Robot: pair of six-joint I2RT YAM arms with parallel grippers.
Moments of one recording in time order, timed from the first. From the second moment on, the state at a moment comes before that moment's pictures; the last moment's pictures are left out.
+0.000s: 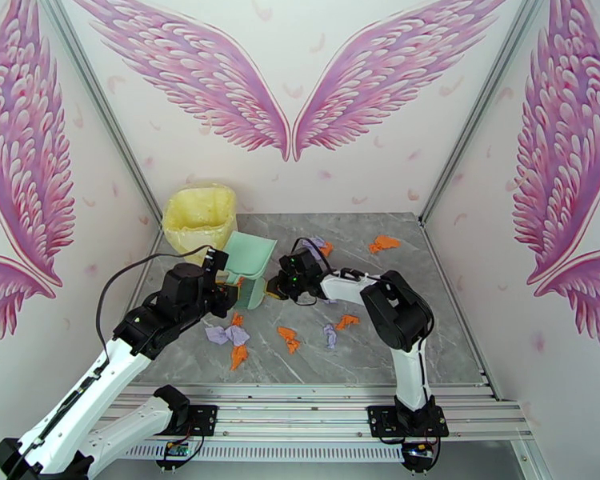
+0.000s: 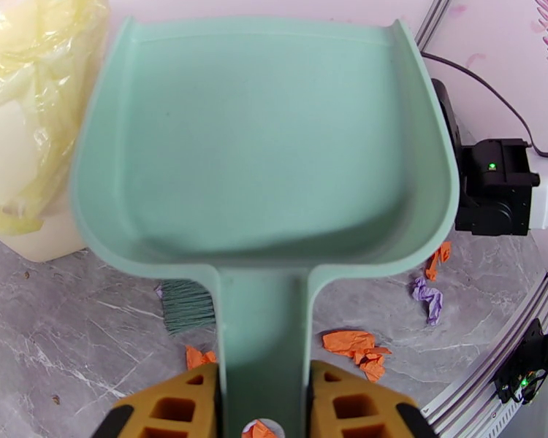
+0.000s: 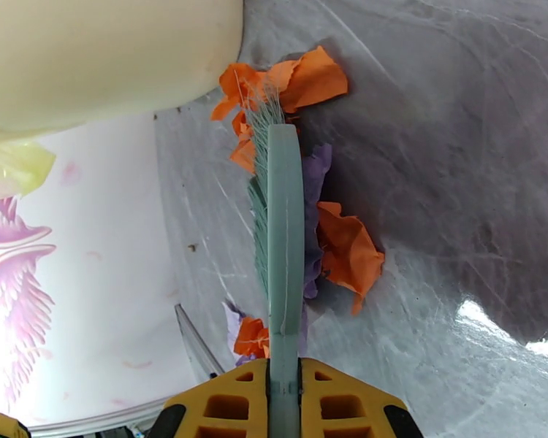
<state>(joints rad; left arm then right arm) -0.53 0.91 0.98 -0.69 0.00 -0.22 0.61 2.06 1.29 0.03 -0.65 0.97</state>
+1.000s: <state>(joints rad) -0.53 0.90 0.98 -0.69 0.01 -0.22 0.39 1.30 1.09 -0.63 -0.61 0.52</state>
